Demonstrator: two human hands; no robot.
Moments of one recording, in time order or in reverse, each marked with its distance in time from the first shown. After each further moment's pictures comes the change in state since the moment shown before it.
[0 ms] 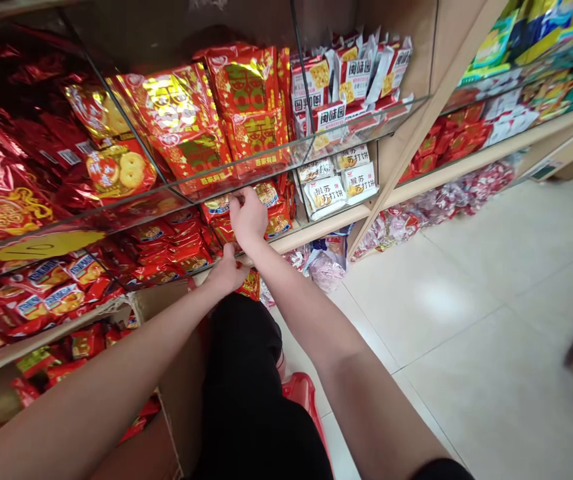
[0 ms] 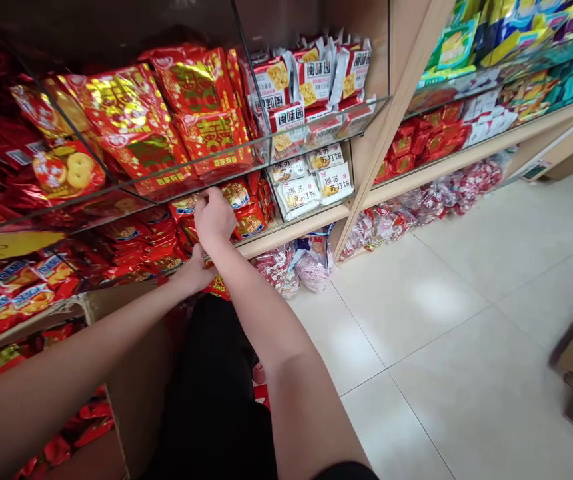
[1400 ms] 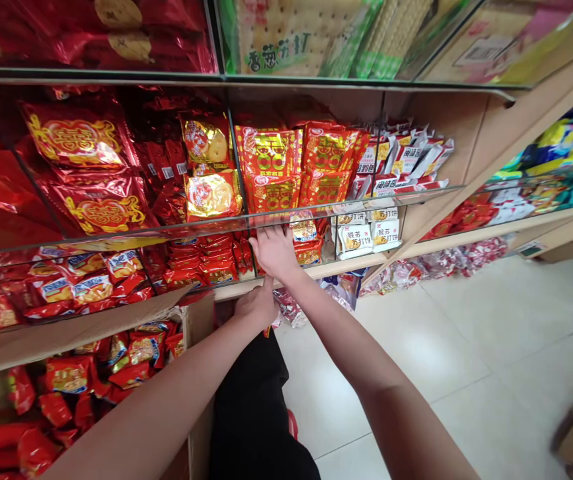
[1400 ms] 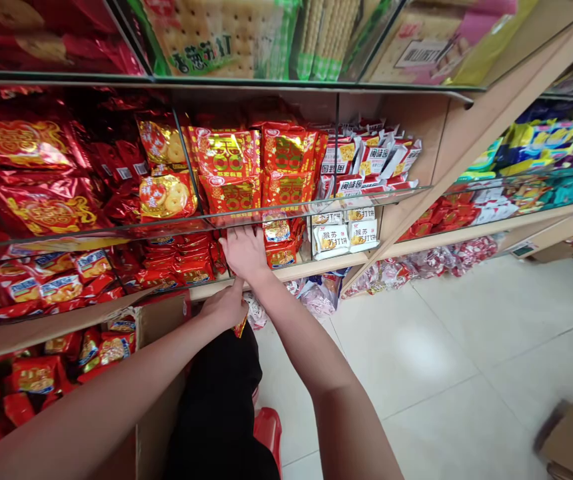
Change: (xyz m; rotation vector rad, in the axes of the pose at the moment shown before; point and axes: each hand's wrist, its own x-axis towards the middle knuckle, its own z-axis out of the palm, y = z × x) left_hand -0.022 -0.003 -0.001 -0.043 -0.103 -0.003; right_hand -0.013 -0.006 0.013 -0.610 -0.150 -0.666
